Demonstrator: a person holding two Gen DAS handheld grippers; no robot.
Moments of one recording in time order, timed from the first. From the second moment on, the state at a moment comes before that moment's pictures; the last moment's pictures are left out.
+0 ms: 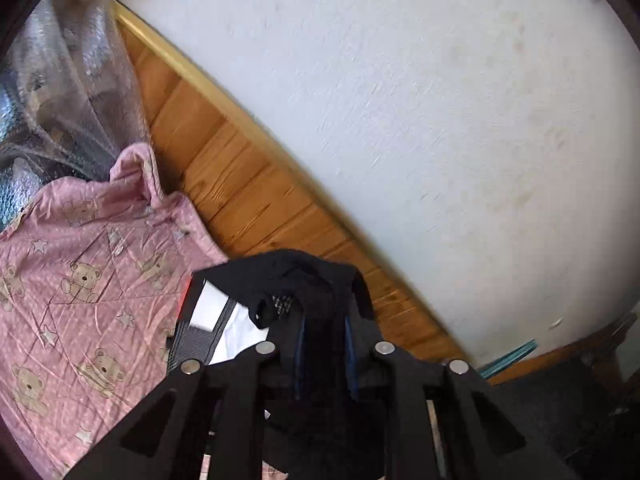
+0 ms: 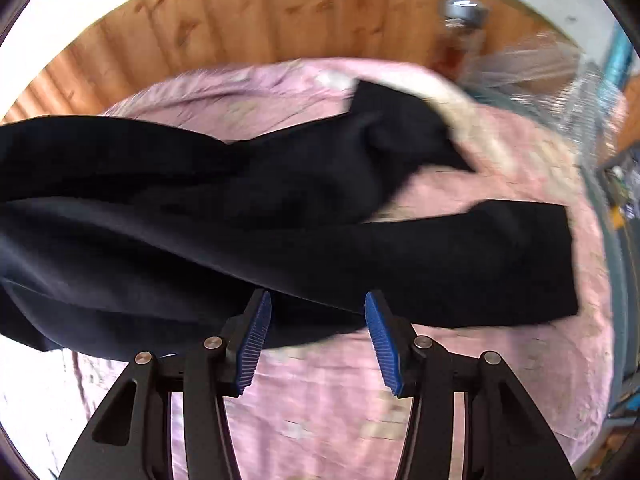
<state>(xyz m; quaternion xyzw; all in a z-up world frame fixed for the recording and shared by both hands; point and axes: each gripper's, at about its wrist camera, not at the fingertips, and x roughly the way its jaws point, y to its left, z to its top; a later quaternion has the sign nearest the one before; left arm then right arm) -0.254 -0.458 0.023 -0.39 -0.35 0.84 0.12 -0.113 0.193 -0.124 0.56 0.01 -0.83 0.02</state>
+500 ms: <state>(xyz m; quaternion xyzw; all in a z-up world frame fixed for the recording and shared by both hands) -0.122 -0.466 -0.174 -0.49 -0.49 0.72 0.04 -0.084 0.078 -0.142 0.55 0.14 -0.80 0.19</state>
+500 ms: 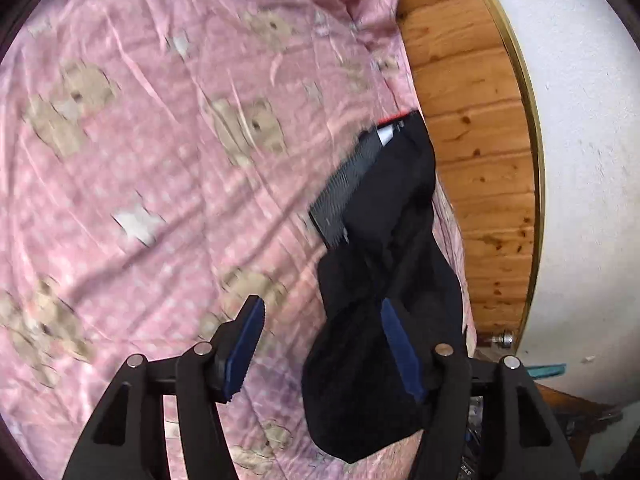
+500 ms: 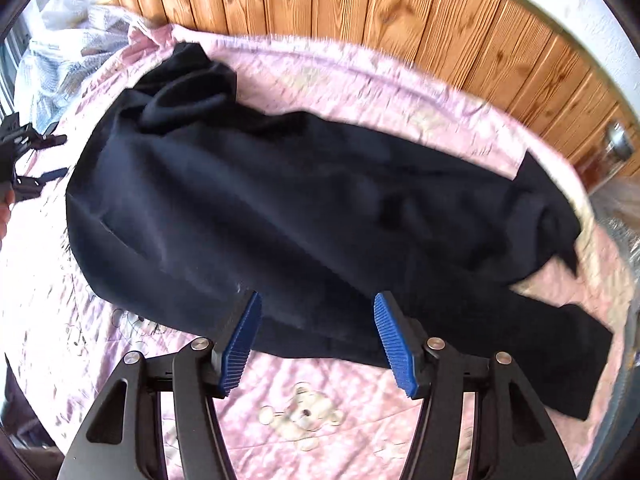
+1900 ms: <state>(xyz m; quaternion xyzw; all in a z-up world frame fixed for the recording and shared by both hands) -0.173 -0.376 -0.165 -0.43 -0.50 0.72 0.20 -0.190 -0.082 -0.099 0.52 0.00 -0.74 0.42</state>
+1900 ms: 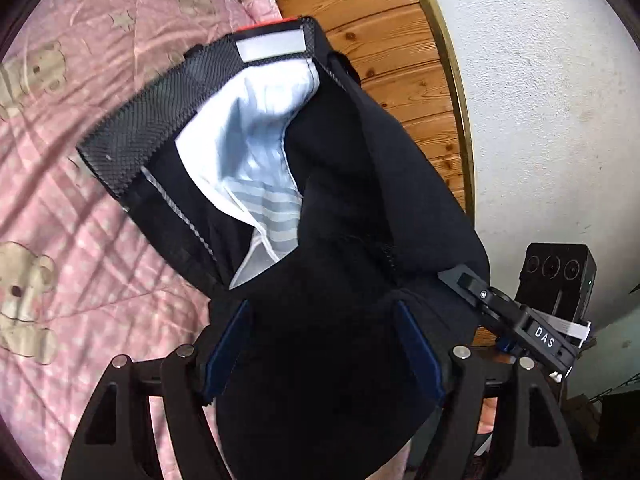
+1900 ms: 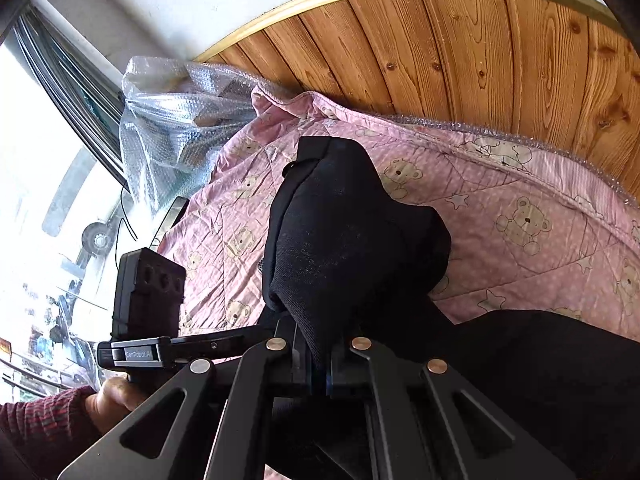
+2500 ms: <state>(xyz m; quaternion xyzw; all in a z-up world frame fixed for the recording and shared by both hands) 0.005 -0.609 -0.132 -0.35 -0.49 0.79 -0.07 -0.059 0.299 -0.157 0.60 -0.21 -0.77 0.00</state>
